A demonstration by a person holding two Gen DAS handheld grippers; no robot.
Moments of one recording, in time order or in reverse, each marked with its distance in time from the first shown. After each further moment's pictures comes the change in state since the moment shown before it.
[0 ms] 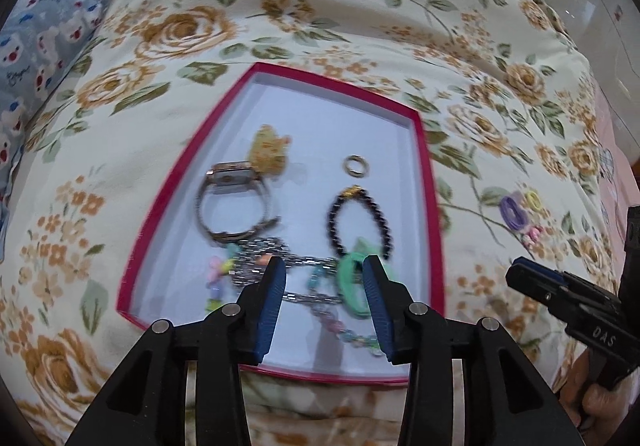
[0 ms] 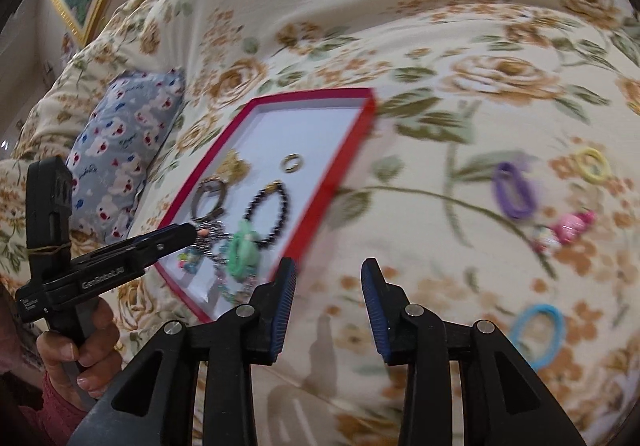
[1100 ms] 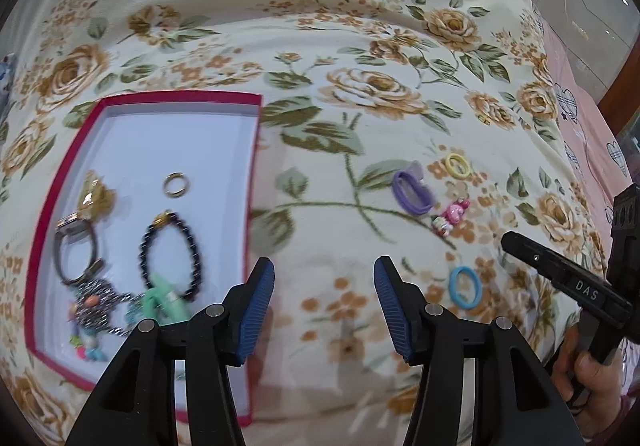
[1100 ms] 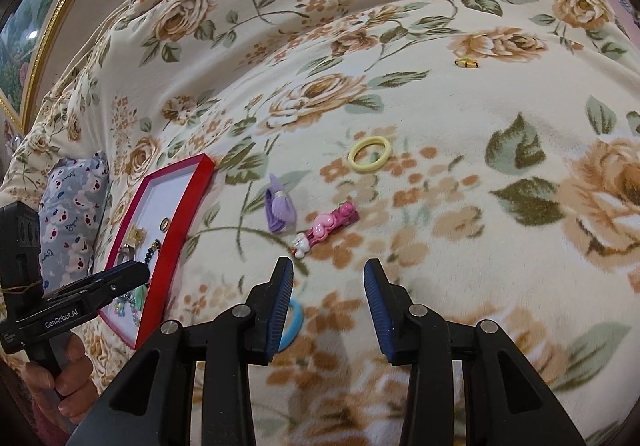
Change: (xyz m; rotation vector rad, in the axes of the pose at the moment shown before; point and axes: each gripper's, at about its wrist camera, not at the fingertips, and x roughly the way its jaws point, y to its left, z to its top) left arm 0.043 -0.123 0.025 0.178 0.087 -0.101; right arm -0.069 -0.132 -0.011 0.235 -0.111 -0.163
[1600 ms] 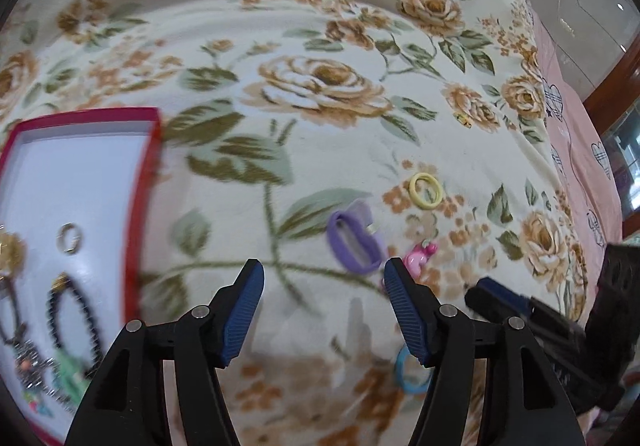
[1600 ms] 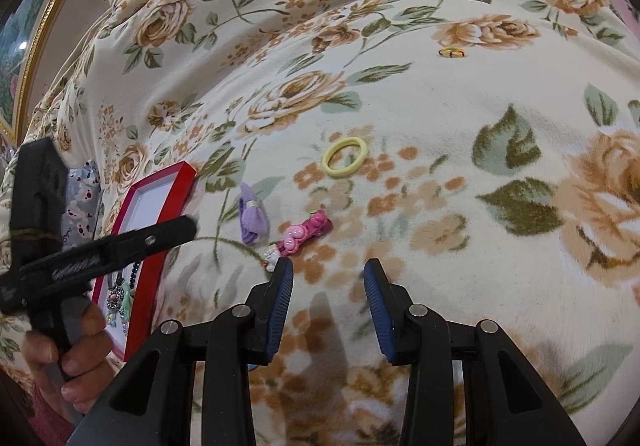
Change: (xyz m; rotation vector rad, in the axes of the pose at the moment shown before) left arm 0.089 -0.040 0.057 -0.014 0.085 -0.110; right arm 0.010 -0.021 0.006 0.043 0.014 -0.009
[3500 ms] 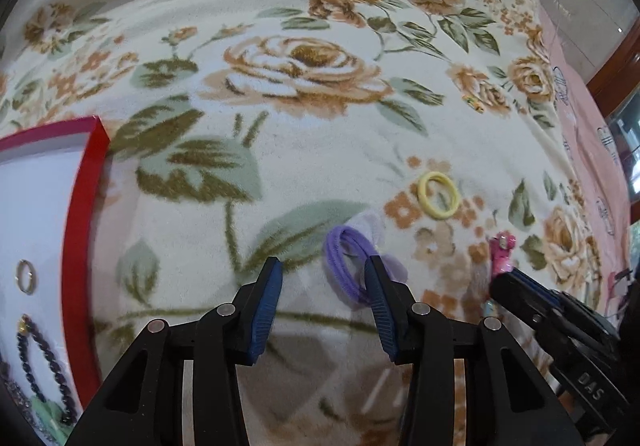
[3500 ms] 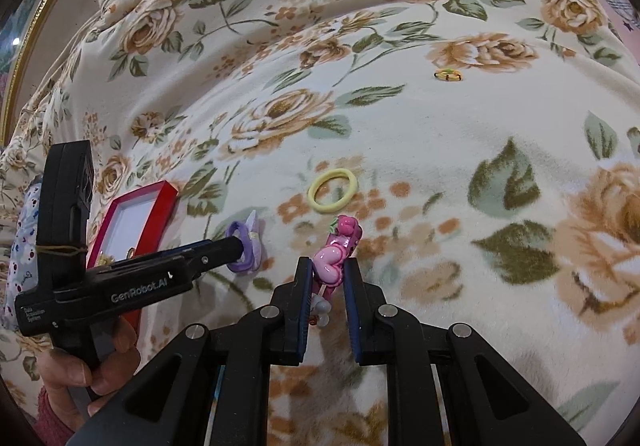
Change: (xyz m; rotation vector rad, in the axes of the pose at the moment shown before) left arm 0.065 -0.018 0.023 0.049 0.022 0.035; right arm 0.008 0.007 0.020 -0.018 -0.043 -0.059
